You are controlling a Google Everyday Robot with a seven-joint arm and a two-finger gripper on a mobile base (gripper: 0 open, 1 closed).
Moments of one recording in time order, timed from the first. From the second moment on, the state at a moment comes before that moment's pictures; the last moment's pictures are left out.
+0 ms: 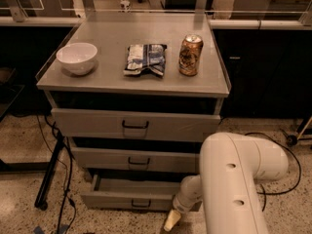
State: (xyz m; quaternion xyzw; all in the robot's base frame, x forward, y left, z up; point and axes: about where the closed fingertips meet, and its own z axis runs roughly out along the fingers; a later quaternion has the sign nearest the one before) arm 0.491 -0.092 0.181 -0.50 0.85 0.14 0.07
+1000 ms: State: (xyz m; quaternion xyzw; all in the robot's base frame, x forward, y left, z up) arm 0.406 -0.117 0.210 -0.51 0.85 0.15 0.06
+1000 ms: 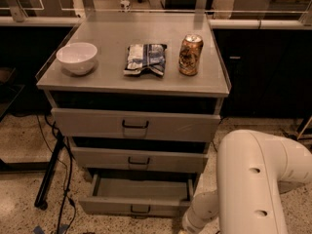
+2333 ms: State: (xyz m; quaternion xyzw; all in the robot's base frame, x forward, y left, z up) arm 0.439 -0.090 0.226 -0.53 0.83 0.15 0.08
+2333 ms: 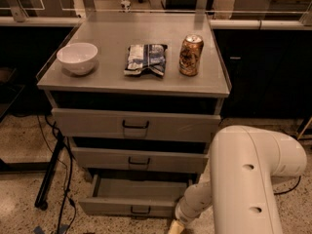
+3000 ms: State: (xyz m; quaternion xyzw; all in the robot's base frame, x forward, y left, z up) arm 0.474 -0.075 0.207 -0.54 0.82 0.15 0.07
